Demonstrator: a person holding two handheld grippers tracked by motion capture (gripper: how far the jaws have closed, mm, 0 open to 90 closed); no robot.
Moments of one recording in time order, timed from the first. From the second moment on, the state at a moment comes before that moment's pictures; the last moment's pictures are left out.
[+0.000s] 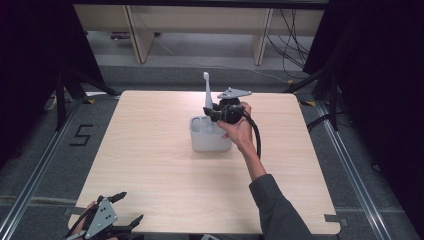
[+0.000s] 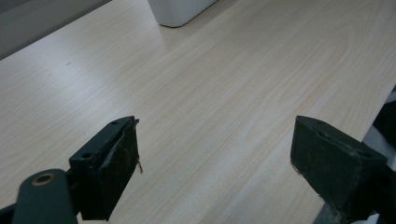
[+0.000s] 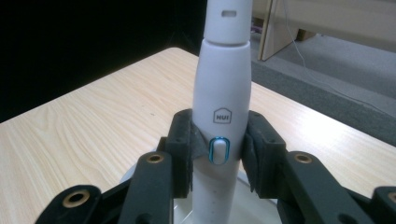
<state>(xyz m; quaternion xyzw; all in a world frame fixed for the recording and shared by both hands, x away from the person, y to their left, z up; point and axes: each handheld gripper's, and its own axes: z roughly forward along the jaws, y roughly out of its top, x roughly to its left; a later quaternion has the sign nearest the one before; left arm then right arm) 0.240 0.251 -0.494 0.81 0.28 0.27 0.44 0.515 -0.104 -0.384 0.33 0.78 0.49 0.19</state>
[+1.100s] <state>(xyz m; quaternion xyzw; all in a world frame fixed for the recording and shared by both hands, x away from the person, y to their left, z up) 0.239 0.252 -0.493 0.81 0.28 0.27 0.44 0.517 -0.094 -0.407 0.33 0.79 0.48 0.17</state>
